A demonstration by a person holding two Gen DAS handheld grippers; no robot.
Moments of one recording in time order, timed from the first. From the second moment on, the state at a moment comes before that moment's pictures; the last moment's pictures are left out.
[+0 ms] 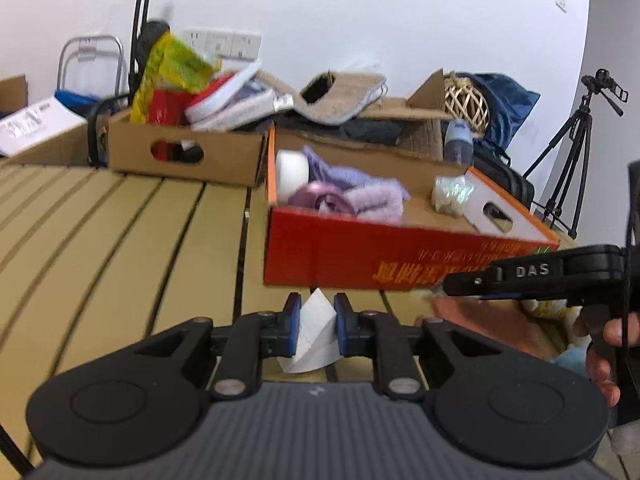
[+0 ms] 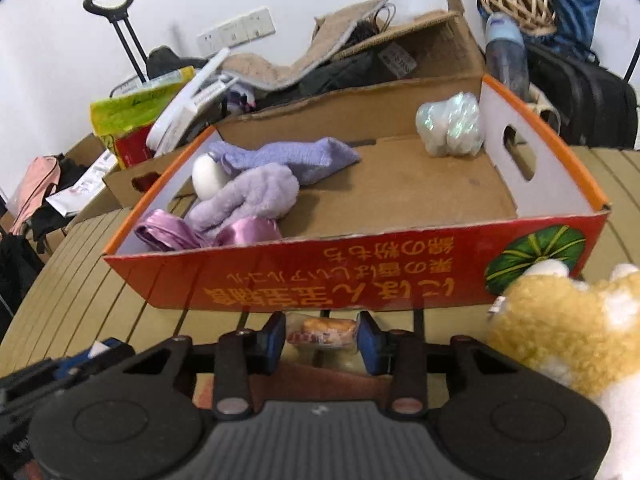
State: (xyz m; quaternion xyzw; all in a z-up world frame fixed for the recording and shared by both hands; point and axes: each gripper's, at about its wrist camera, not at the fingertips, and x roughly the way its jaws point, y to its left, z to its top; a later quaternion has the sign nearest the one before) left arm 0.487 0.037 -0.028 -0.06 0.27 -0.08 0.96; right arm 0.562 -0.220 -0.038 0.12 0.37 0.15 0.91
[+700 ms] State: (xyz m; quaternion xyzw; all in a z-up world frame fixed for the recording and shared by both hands) left arm 0.270 -0.008 0.026 -0.10 0.20 -0.12 0.97; right arm 0.258 -0.258 0.018 0.10 0.18 0.17 0.97
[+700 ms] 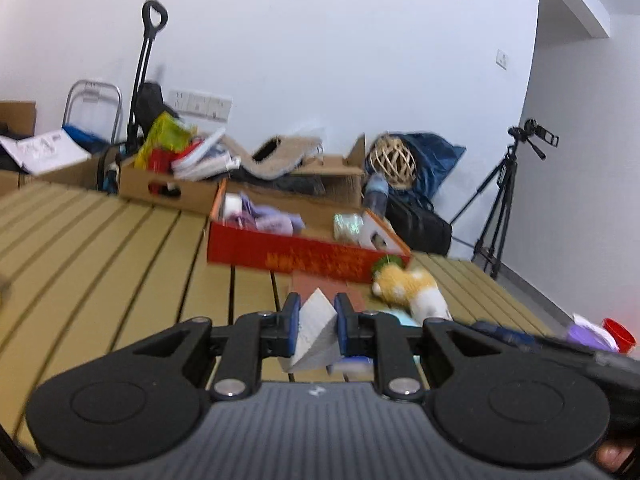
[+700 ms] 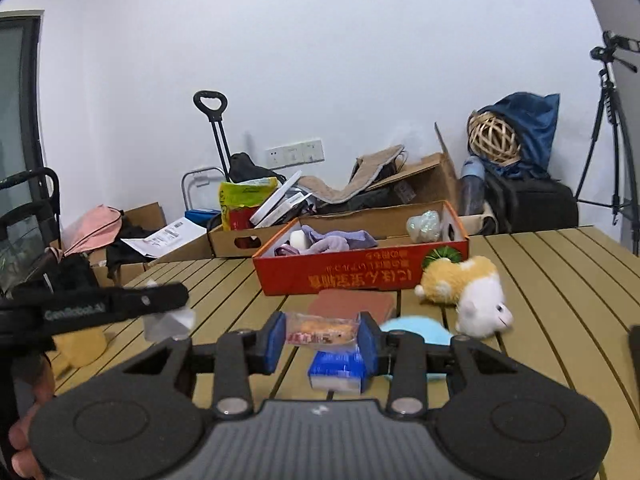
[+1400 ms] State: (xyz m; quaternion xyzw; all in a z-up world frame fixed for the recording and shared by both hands) left arm 0.280 -0.024 0.007 -0.05 0.25 -0.13 0.96; right arm 0.268 -0.256 -0.004 0.13 0.21 0.19 0.95
